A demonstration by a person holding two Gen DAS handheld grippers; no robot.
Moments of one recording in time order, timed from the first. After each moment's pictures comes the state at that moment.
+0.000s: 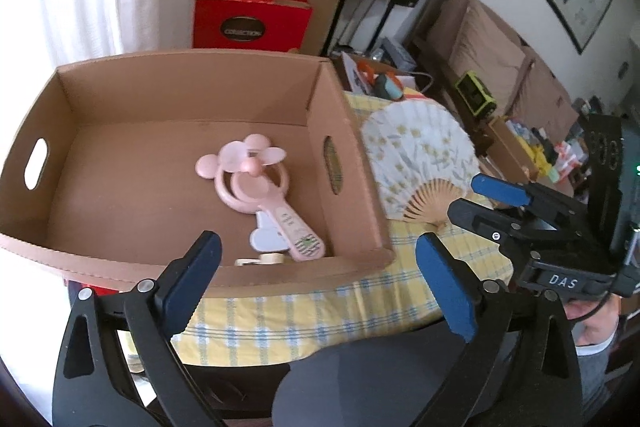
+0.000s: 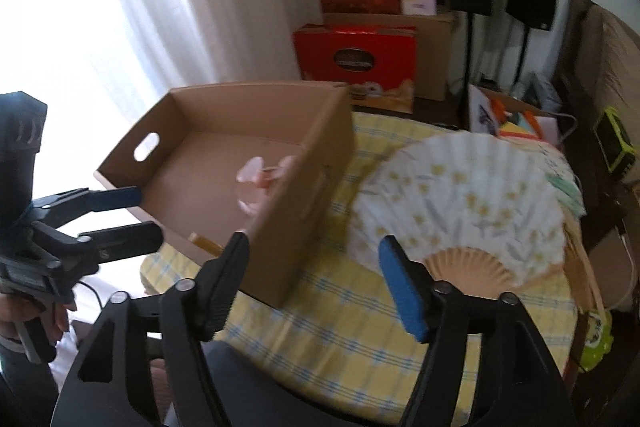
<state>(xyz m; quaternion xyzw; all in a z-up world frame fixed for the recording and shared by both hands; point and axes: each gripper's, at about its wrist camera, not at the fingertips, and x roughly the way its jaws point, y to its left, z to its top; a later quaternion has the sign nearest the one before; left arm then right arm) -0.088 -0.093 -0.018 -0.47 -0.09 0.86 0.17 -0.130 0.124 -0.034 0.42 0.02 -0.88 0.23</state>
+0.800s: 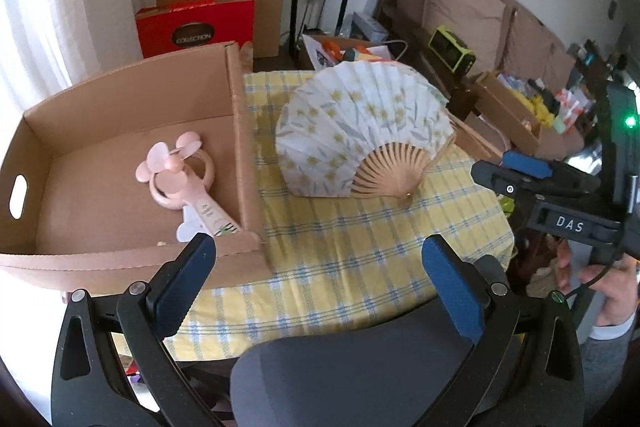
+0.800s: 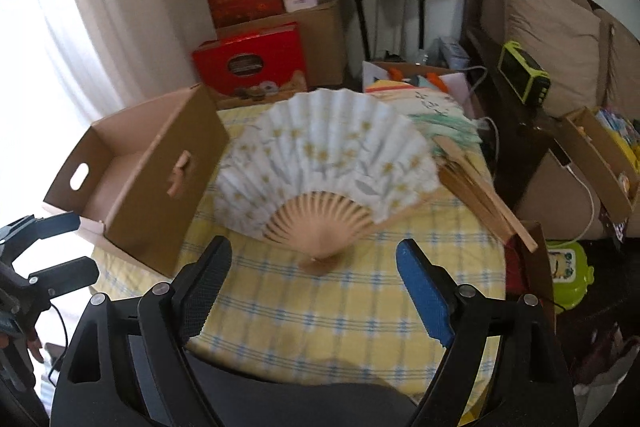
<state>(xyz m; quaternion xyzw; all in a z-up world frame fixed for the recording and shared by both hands) -0.061 0.007 -0.023 -0.47 0.00 0.86 0.18 -0.105 0.250 -0.052 0.42 -0.04 -0.90 0.10</state>
